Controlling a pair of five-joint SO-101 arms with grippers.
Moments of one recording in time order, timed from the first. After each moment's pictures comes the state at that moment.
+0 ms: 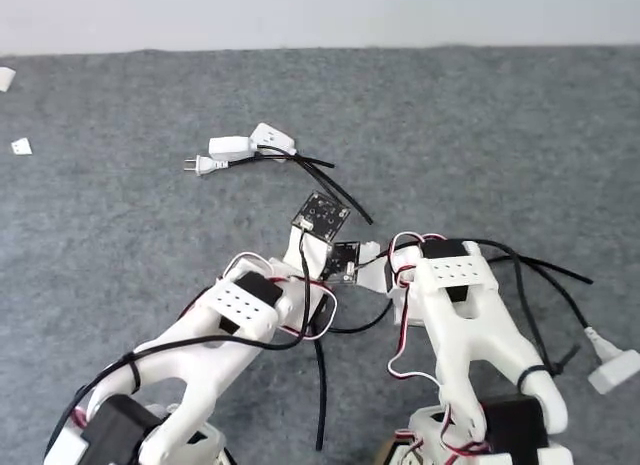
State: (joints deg) left arm 26.9 -11.4 53.2 38.9 10.4; right arm -13.4 -15.4 50.8 56.3 81.4
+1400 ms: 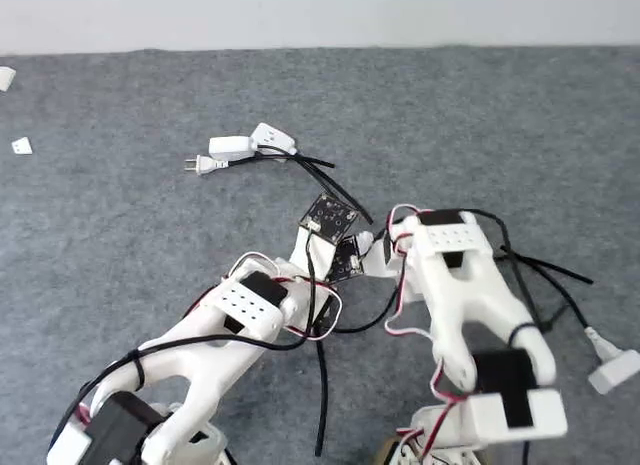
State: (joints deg) left arm 27.1 -11.4 53.0 38.9 10.2; right arm -8.6 1.3 35.3 58.3 98.7
